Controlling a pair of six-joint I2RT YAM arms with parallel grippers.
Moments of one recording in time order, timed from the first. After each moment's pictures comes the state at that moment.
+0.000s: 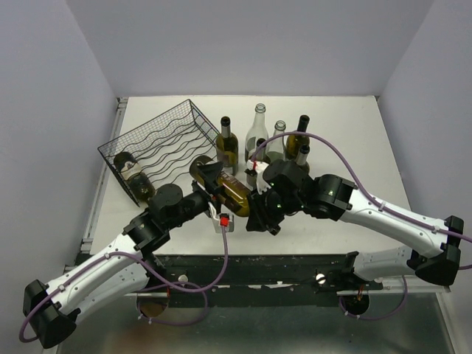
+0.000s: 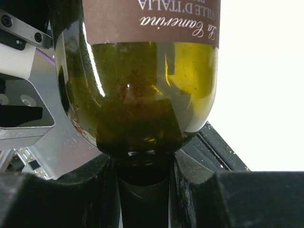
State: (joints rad) left arm -0.80 0.69 0.53 0.02 0.15 1.27; right arm 1.10 1.26 1.29 -0.84 -0.14 0.51
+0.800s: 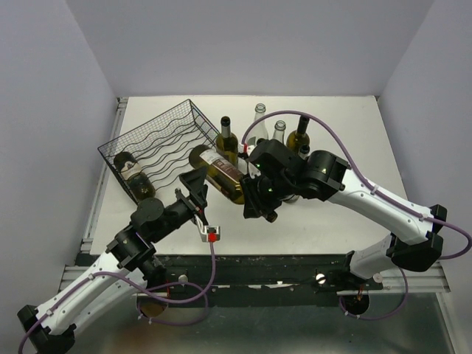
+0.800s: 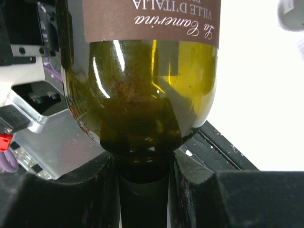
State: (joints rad) left arm -0.78 0.46 0.47 -0.09 0.10 1.54; right arm 1.10 1.46 1.69 -1.15 -0.07 0.51
